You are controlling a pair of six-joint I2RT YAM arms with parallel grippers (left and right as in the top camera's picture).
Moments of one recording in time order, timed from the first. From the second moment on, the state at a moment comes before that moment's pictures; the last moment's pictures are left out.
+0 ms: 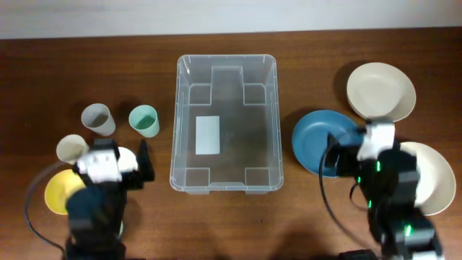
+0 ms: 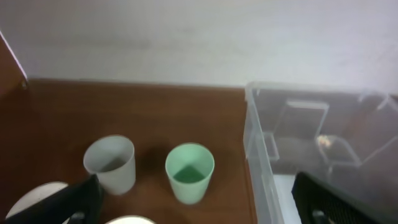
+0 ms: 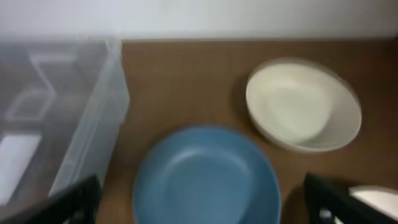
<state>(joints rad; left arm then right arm) 0.02 0.54 0.57 -0.29 -0.01 -0.05 0.07 0.76 0.77 -0.53 0.08 0.05</state>
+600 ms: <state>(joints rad) 0.02 1.17 1.09 -0.76 -0.01 -0.05 -0.25 1.42 1.43 -1.08 -0.13 0.16</state>
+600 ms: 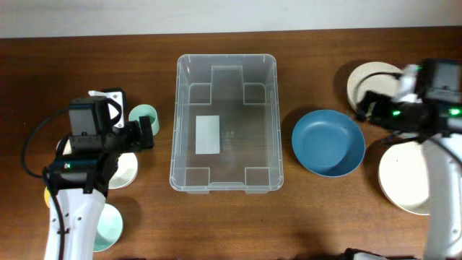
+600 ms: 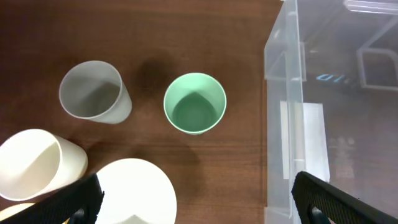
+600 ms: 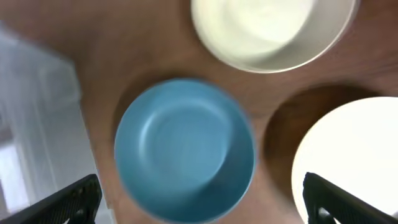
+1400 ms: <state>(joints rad) 0.02 1.18 1.09 -0.74 -0.01 -0.05 -0.37 2.02 1.43 -0.98 -0.32 -0.08</state>
